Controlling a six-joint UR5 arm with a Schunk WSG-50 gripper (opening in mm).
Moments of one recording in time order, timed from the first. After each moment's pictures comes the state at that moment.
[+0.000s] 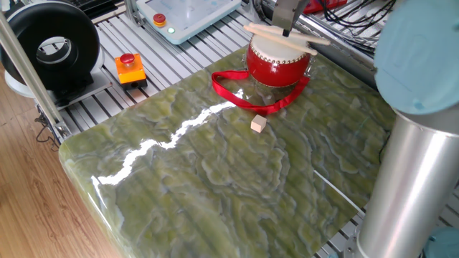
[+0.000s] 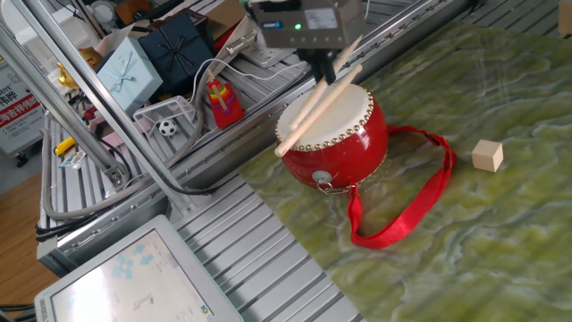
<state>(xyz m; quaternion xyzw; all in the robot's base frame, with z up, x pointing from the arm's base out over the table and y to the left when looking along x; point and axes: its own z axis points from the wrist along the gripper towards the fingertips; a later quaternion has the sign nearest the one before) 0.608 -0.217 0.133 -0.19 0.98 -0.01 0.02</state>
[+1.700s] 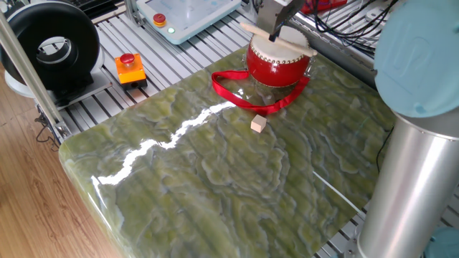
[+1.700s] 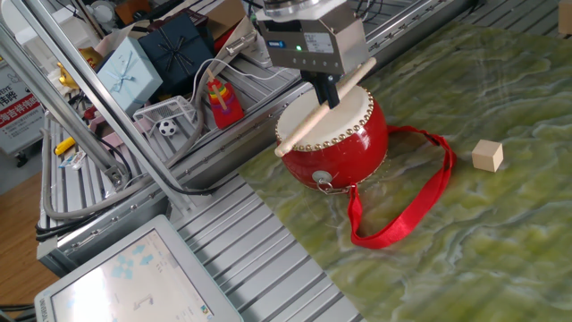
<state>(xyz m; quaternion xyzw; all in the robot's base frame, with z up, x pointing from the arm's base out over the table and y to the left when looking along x) 0.620 -0.180 0.117 -0.12 0.99 0.01 0.05</state>
